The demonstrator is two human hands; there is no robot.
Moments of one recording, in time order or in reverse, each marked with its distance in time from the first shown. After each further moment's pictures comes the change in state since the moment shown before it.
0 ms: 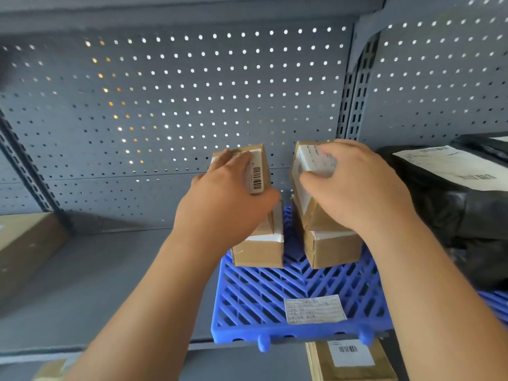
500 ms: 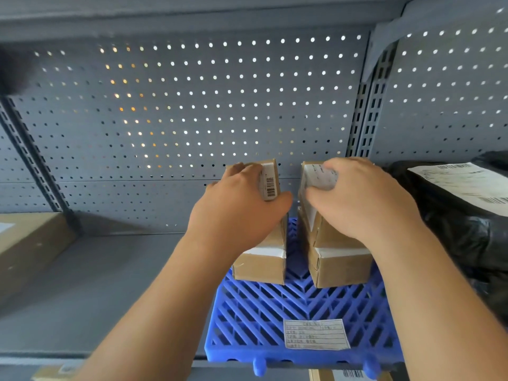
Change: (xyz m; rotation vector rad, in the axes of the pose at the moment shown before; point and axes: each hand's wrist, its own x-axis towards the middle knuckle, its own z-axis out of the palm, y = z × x) left_hand 0.018 0.012 0.013 0.078 -0.060 -0.083; right_hand 0.022 0.005 0.007 -0.088 -0.150 -0.002
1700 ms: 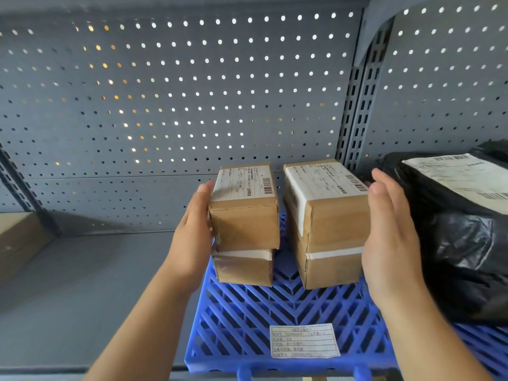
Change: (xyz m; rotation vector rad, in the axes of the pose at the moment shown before) left_hand -0.001 -0.061 0.054 -1.072 -0.018 -0.234; right_hand -0.033 0.057 0.048 1.000 0.243 0.222
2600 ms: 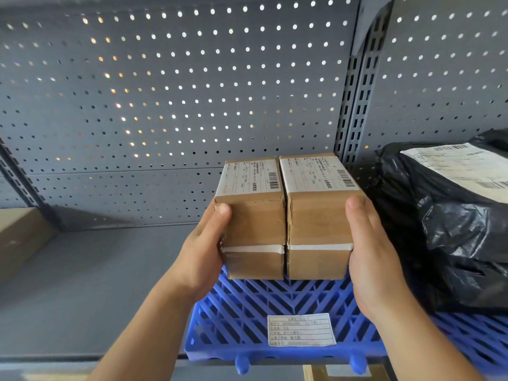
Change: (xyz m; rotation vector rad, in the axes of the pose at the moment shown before) left_hand -0.015 -0.024 0.002 -0.130 -0.299 -0.089; right_hand -0.018 0.015 0.001 0.171 -0.242 0.057
